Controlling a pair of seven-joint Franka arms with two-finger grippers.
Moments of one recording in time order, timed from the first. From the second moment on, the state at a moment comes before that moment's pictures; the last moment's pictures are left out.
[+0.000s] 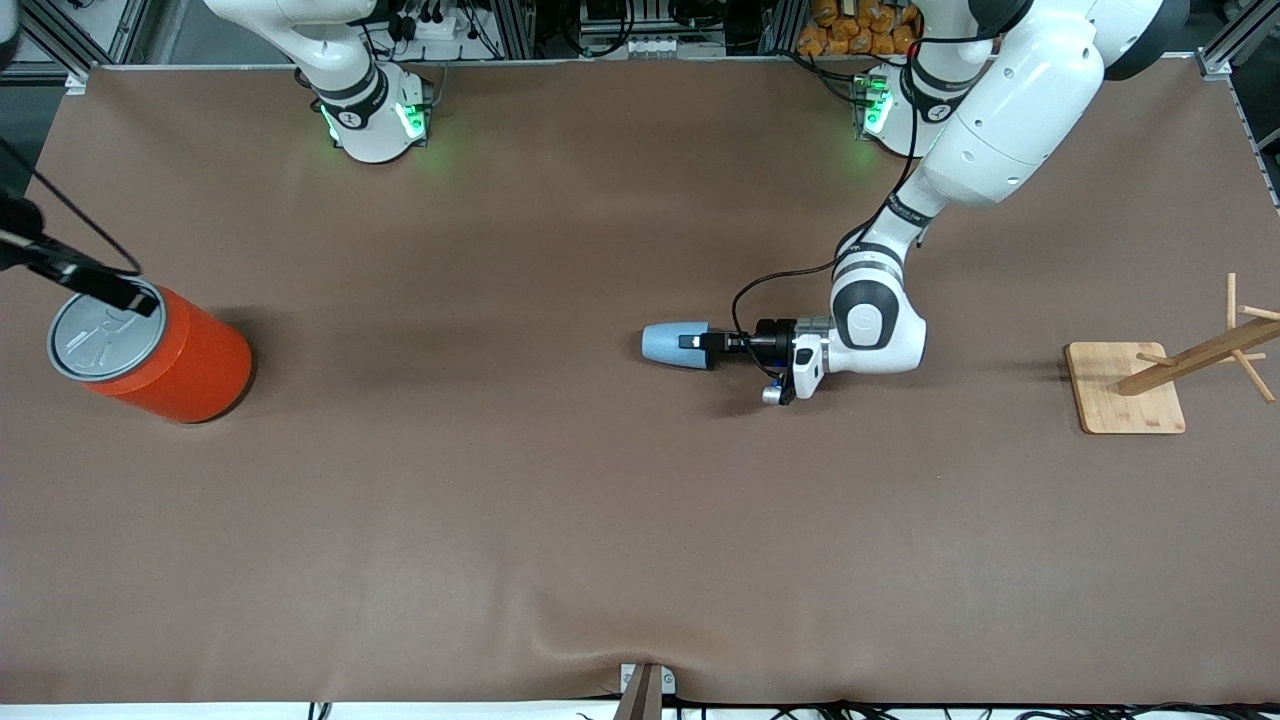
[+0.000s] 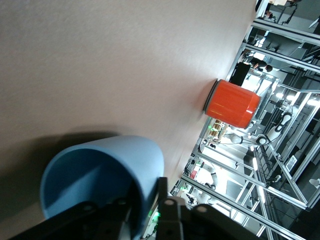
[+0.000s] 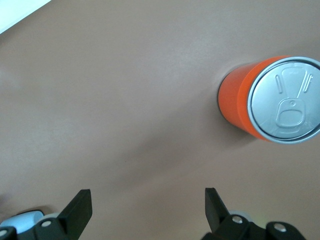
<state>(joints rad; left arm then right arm) -0.13 0.72 -0.34 -1.97 -1.53 2.16 0.67 0.02 0.02 -0.04 -1.56 0.06 1.57 0.45</state>
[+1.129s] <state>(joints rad) -0.08 0.46 0.02 -1.84 -0.95 2.20 0.29 -0.01 0.03 -0.08 -1.49 0.05 1.54 0.14</state>
